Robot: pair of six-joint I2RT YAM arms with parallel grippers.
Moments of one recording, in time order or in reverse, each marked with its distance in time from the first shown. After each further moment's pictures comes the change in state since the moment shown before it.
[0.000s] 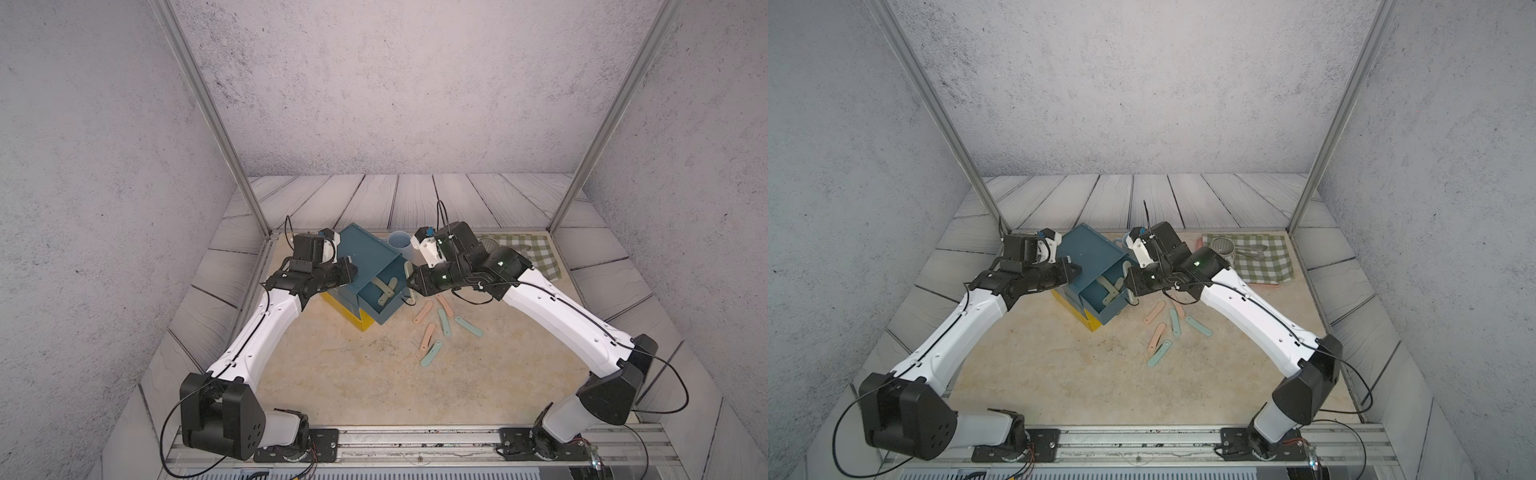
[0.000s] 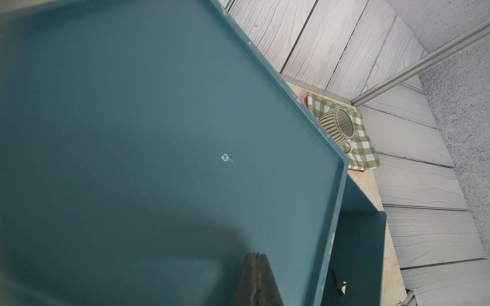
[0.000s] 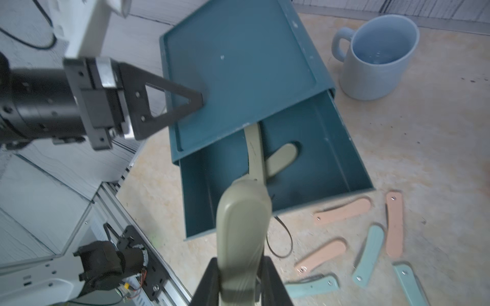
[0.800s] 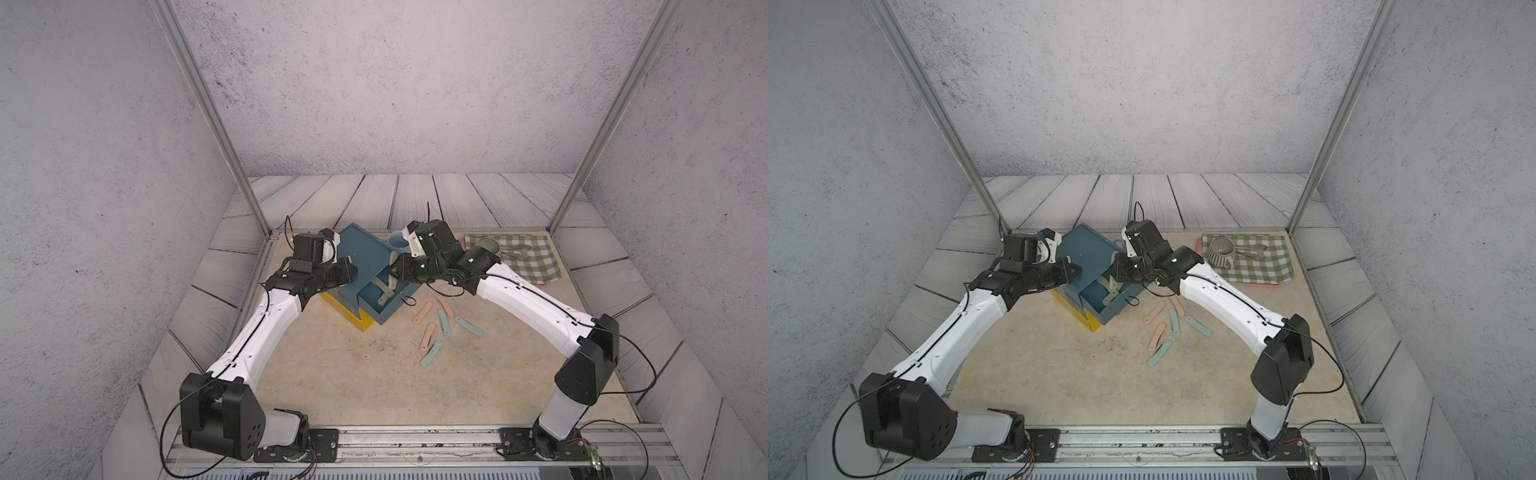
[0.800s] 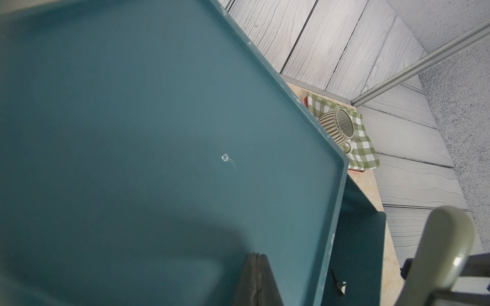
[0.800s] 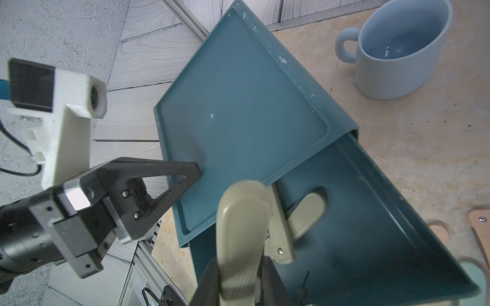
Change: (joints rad) left arm 0.000 -0.001 -0.002 0.002 0.000 0.000; right arm 0.000 0.134 0.005 0.209 0.018 0.254
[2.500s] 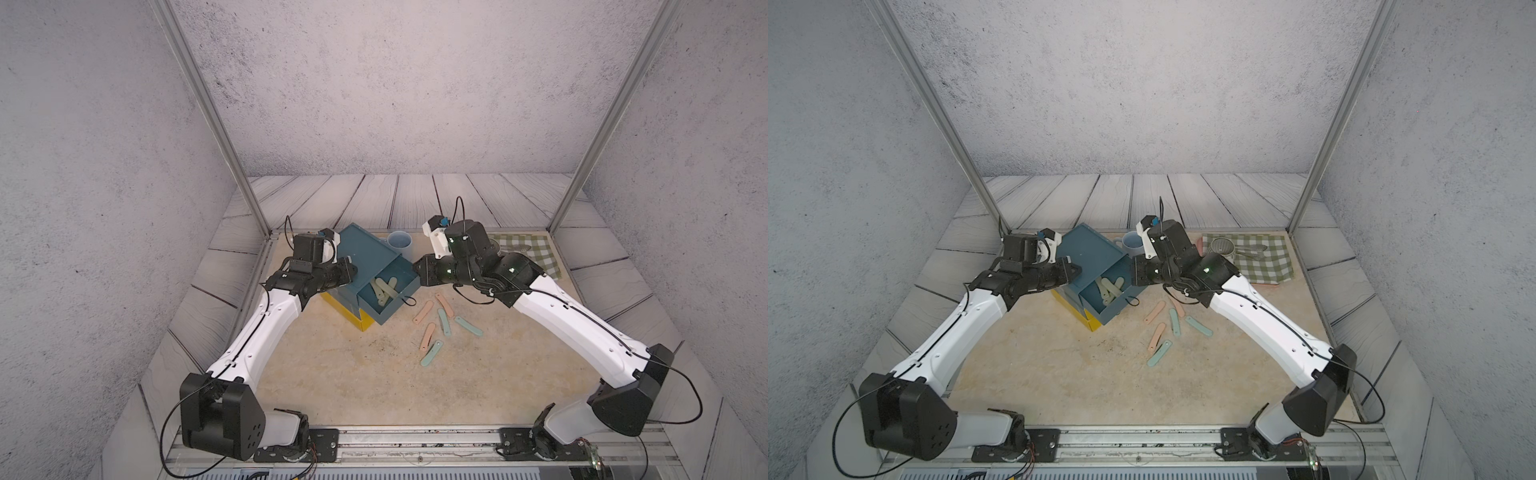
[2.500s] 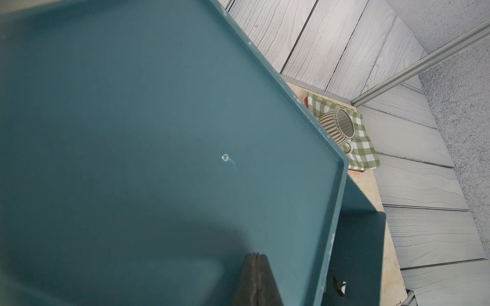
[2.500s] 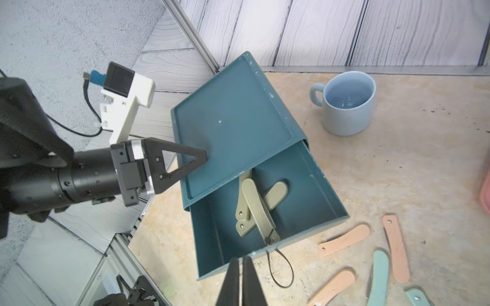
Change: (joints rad) left arm 0.000 0.000 0.000 0.000 0.000 0.000; right arm 0.000 -0.249 -0.120 -0.068 0.090 -0.173
